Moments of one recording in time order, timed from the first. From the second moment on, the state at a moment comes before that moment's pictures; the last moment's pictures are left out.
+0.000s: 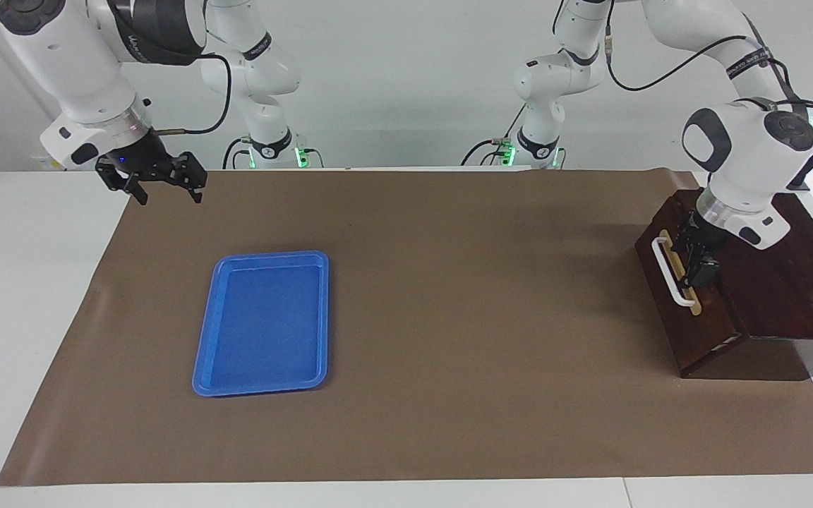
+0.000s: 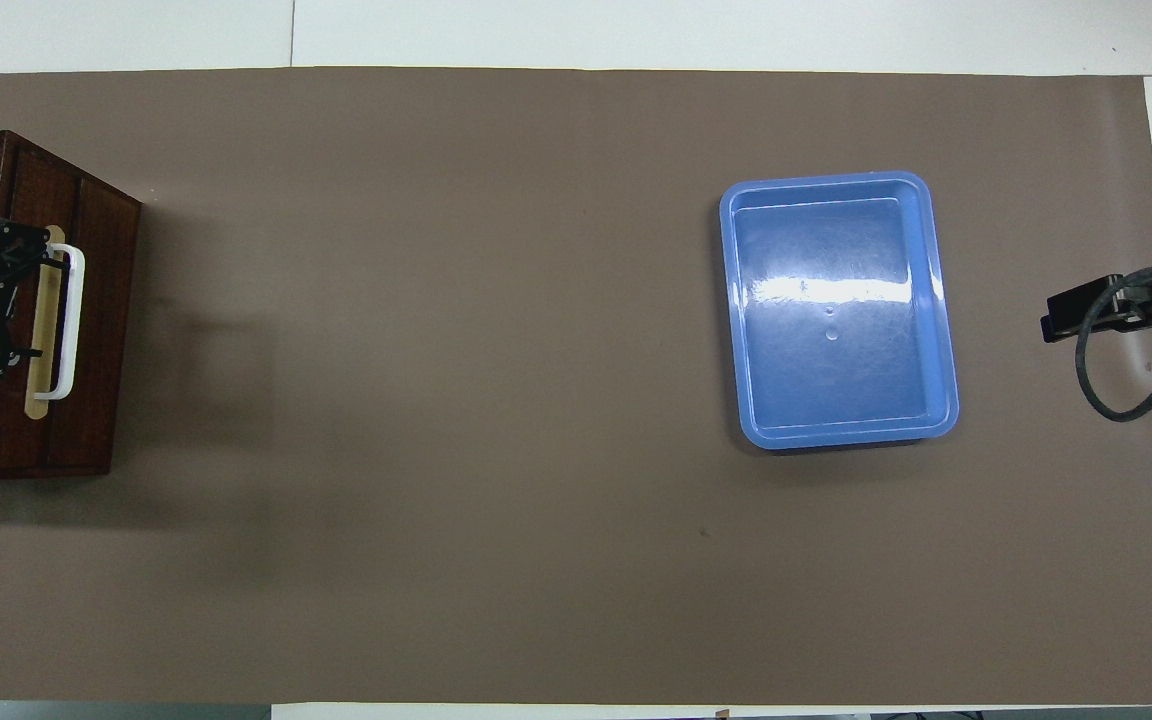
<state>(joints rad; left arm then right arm) 0.21 0.10 -0.09 -1.91 0.05 2.08 -1.12 -0.05 -0.01 0.00 -1.65 -0.01 1.56 -0.06</state>
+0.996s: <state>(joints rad) 0.08 0.01 -0.11 -1.73 0.06 1.66 -0.32 -0.05 -0.02 0.01 -1.65 -0.01 1.56 -0.06</state>
